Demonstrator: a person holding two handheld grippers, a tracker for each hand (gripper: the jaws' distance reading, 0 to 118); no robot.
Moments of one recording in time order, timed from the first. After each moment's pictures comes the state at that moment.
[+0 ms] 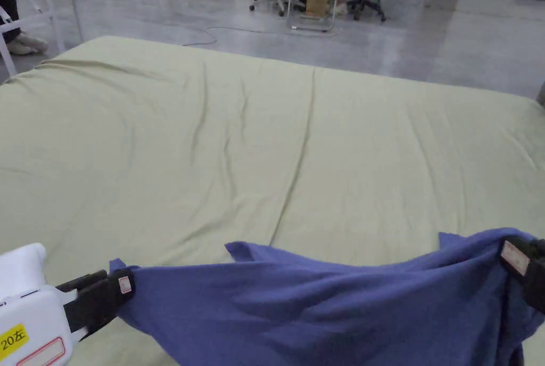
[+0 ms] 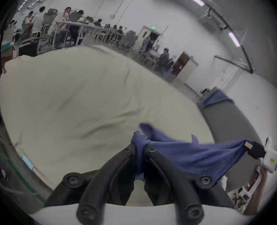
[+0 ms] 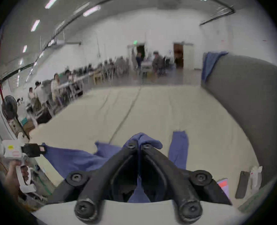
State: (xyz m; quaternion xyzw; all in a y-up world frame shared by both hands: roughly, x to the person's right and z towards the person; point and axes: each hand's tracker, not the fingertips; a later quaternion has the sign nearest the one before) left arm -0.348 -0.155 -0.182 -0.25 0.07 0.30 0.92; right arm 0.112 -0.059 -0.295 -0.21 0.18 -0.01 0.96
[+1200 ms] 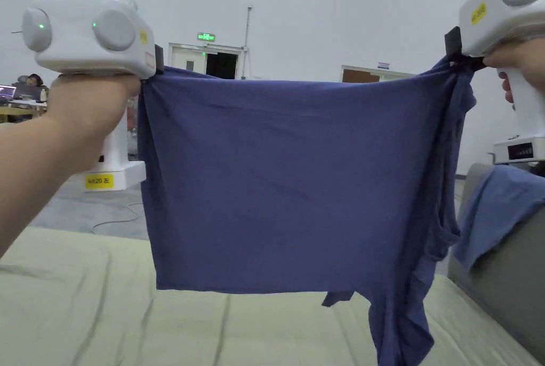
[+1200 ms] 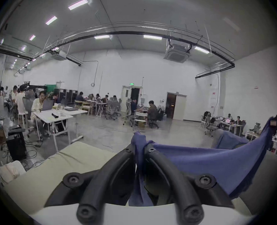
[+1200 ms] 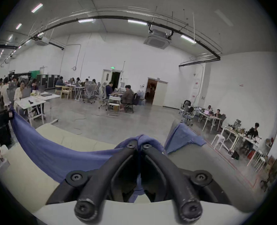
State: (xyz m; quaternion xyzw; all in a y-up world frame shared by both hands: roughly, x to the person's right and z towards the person) left arm -0.360 0.212 -0.614 -0.02 0.12 0.07 0.99; right arm 0.078 0.305 -0.669 -0.10 0.03 0.12 0.99
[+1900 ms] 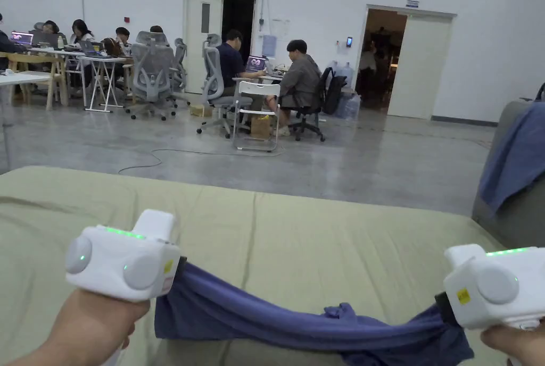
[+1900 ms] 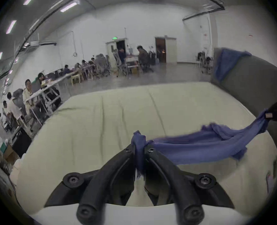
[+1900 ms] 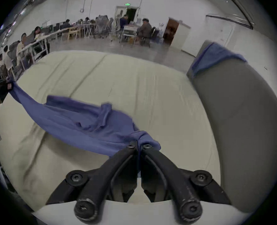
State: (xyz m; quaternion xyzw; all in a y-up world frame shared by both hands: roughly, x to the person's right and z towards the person) left arm -0.336 -0.144 -0.576 -0.30 0.06 -0.02 0.95; right arm 0.105 -0.116 -0.648 -0.41 0.07 0.16 0.89
